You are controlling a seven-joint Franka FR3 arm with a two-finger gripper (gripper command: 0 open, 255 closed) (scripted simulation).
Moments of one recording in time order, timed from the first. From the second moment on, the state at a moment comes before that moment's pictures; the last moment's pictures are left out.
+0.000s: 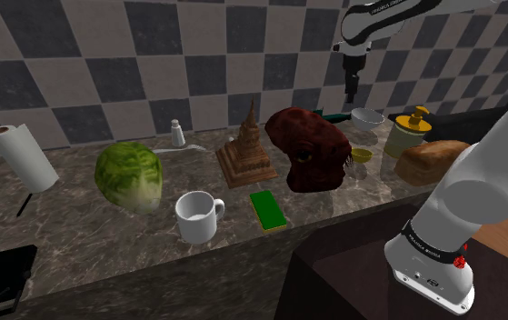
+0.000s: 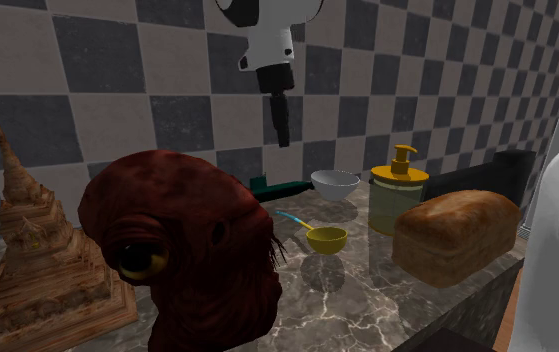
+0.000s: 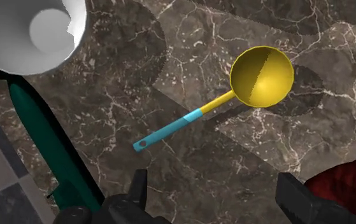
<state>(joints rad) 0.02 -0.12 -0.44 -2.10 -0.21 1.93 -0.94</state>
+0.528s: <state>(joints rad) -0.03 0.24 -0.47 -1.84 -0.10 2.01 -1.24</state>
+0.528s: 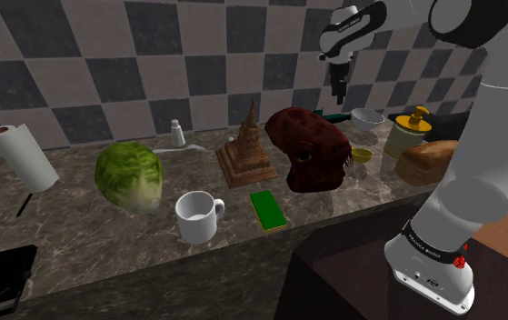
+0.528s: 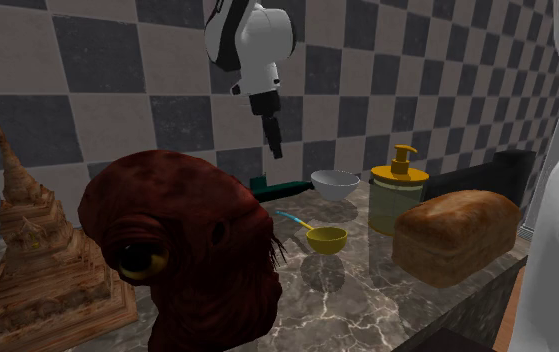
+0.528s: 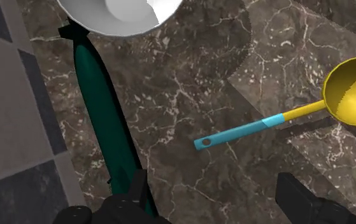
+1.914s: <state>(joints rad) -0.14 0.62 -0.41 -1.54 -0.02 2.09 -1.46</state>
